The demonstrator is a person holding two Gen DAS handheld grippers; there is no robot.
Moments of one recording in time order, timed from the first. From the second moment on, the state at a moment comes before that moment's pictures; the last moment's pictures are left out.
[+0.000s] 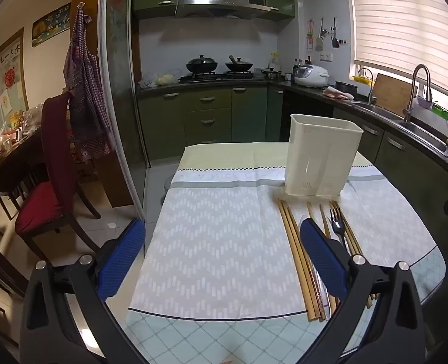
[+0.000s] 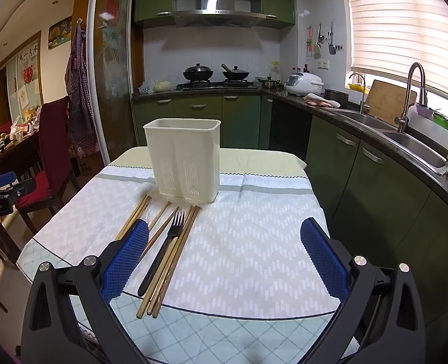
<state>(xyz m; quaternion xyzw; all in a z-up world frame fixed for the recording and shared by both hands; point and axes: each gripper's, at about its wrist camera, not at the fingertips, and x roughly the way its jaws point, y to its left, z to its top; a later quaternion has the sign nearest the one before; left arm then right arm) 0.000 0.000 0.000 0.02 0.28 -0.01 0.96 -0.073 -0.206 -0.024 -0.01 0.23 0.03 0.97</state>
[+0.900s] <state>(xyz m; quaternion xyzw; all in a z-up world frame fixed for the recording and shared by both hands) -0.001 -0.002 -0.003 0.02 0.28 -0.02 0.96 -0.073 -0.205 -0.023 -0.01 0.23 0.03 0.97</state>
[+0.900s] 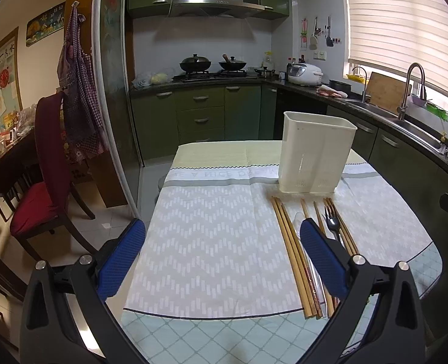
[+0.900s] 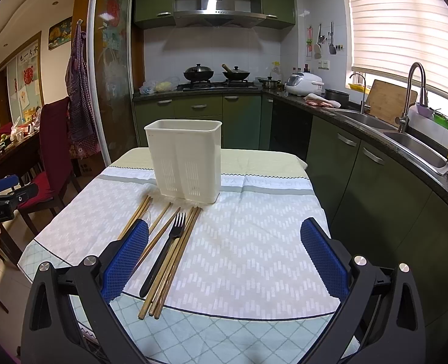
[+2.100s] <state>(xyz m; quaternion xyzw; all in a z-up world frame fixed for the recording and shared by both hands) -0.002 -0.001 -0.001 -0.01 0.28 -0.04 0.96 -0.074 -0.207 -0.017 -0.01 0.23 0.03 0.97</state>
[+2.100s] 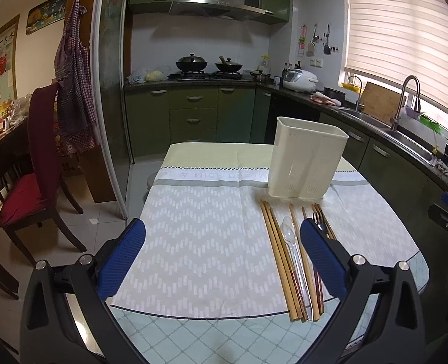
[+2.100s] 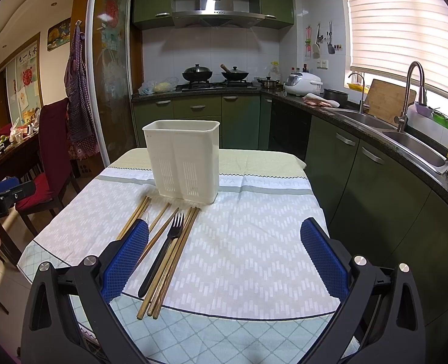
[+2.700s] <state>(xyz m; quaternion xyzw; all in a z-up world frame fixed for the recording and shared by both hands) 0.000 -0.003 -0.004 -0.01 0.28 -0.05 0.96 -0.074 -0.208 -0.016 -0.01 0.23 0.03 0.97</state>
